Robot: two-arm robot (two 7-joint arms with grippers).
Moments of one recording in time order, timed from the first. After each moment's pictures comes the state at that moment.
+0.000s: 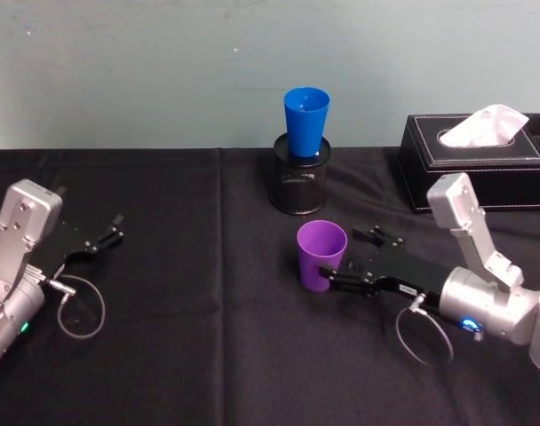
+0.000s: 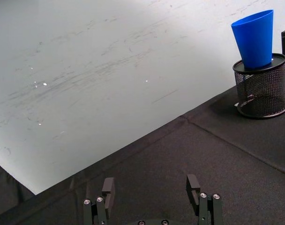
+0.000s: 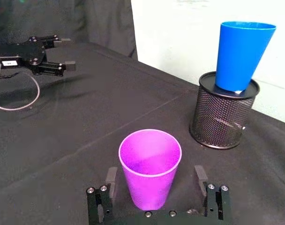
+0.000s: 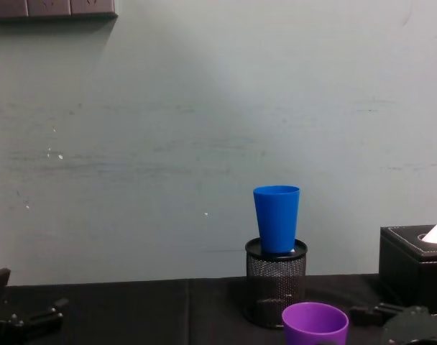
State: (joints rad) left arm -0.20 0.60 0.45 -1.41 -0.25 -0.12 0.03; right arm 0.34 0.50 -0.48 -1.30 0.41 0.00 0.59
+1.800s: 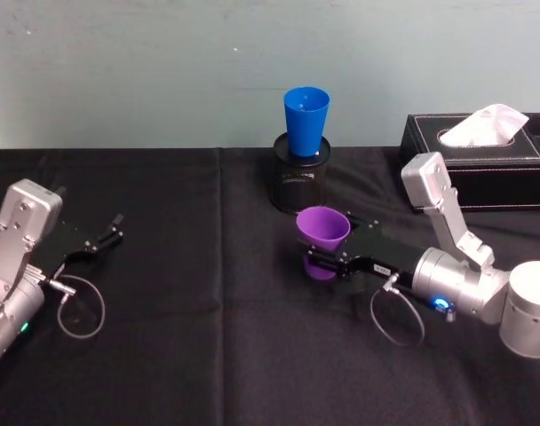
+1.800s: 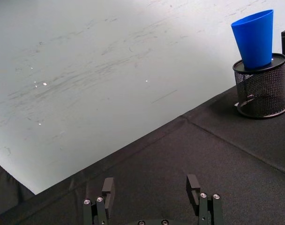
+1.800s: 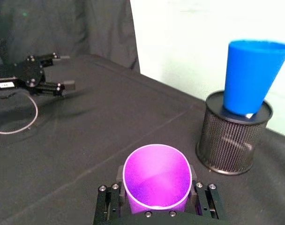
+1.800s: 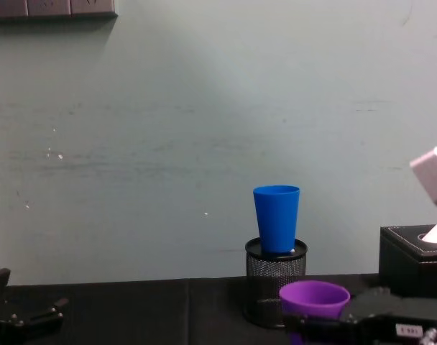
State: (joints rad) left arm -0.20 0.60 0.45 -1.41 -0.25 -0.12 0.03; right arm 0.40 0.42 -0.48 -1.25 0.39 0.03 0.59
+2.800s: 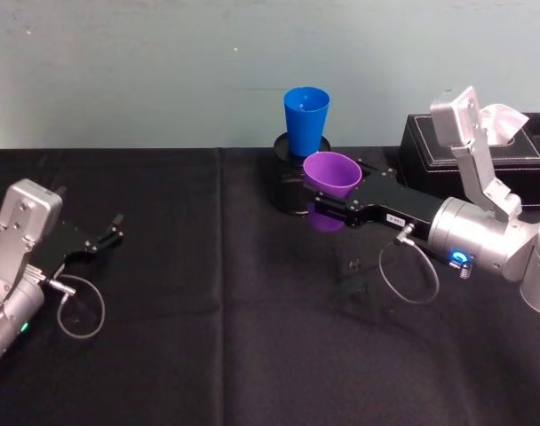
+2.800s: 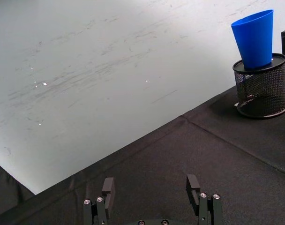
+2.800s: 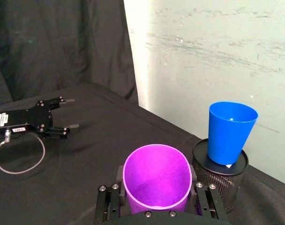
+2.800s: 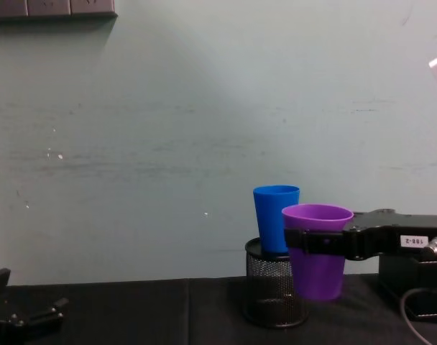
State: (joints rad) left arm -0.20 0.60 0.45 -1.41 -0.25 -0.12 0.03; right arm 0.43 0.48 -0.45 -1.41 0.48 0.13 0.55
